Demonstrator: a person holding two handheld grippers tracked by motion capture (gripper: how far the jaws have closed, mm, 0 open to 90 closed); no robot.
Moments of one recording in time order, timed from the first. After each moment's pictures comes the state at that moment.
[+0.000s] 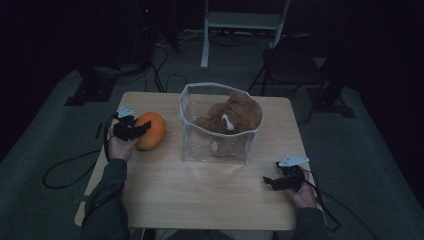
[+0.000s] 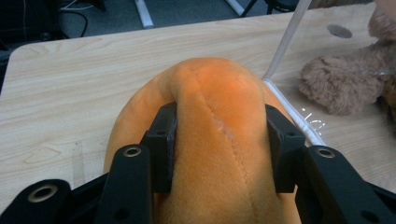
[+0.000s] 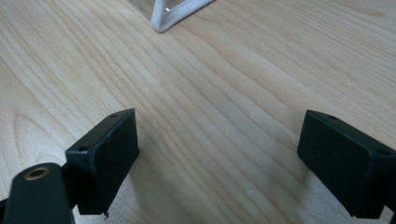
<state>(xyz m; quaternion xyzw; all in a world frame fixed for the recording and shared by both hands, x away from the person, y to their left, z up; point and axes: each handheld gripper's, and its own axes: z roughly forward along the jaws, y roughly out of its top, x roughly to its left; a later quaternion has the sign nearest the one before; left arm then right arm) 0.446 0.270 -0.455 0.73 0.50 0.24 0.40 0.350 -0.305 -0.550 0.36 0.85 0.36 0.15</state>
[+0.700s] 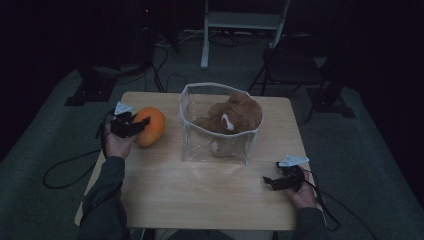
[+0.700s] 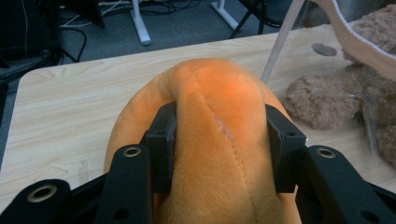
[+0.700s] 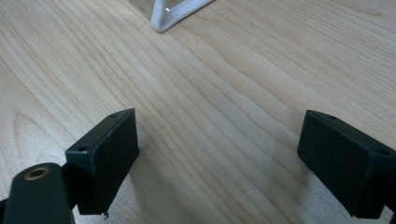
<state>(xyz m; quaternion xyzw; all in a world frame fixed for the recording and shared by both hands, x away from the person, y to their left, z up) 0.440 0.269 -0.432 0.73 0.49 0.25 0.42 0.350 -0.305 -0.550 0.36 0.85 0.36 0.15</state>
